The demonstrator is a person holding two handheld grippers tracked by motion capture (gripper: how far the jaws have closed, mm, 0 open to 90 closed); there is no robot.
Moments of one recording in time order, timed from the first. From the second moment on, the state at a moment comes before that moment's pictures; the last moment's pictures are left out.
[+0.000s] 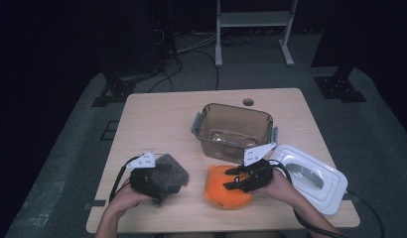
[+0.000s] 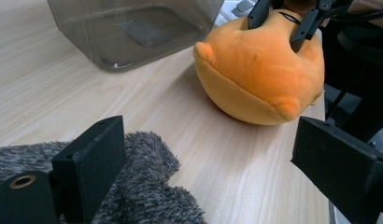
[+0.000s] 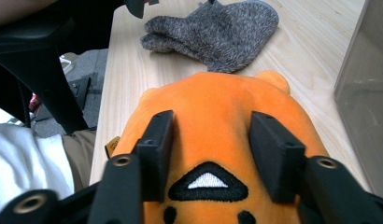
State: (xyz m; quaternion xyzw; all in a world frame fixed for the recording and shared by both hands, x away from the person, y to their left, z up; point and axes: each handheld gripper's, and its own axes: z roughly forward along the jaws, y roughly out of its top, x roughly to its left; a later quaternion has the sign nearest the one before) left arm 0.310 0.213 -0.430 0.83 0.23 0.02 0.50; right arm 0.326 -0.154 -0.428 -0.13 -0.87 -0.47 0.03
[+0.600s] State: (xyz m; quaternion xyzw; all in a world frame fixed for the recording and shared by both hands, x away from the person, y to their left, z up) left arm 0.311 0.215 -0.430 0.83 0.24 0.02 0.50; right arm 0.323 -0.152 -0.418 -0.11 -0.87 -0.48 0.04
